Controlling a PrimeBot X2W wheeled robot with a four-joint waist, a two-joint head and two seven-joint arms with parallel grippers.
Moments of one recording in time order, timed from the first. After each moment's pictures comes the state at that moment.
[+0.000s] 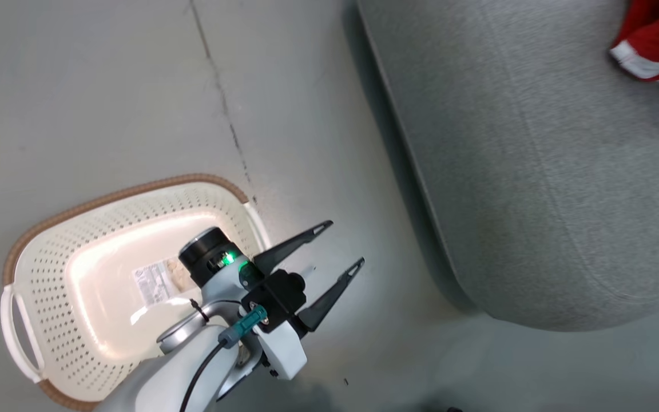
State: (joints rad) left arm -0.49 0.24 -0.78 0.34 -0.14 -0.13 -0.26; right arm -0.80 -0.62 -0.35 0.30 0.25 0.13 -0.26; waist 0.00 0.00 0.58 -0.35
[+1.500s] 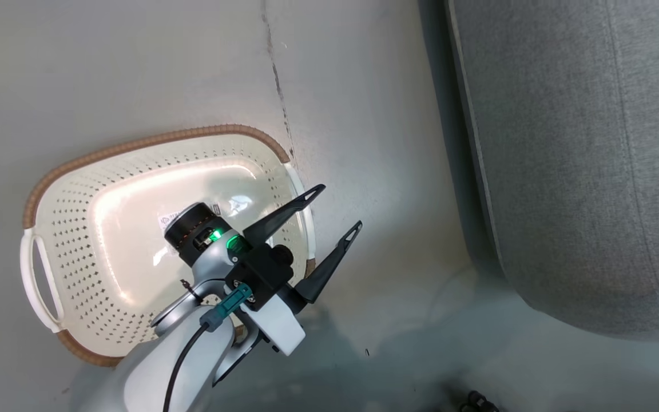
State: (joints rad) left arm -0.52 0.25 -0.73 0.27 -0.19 -0.10 -0.26; right arm -0.99 -0.52 -0.18 1.00 0.22 0.13 -0.26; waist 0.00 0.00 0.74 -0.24
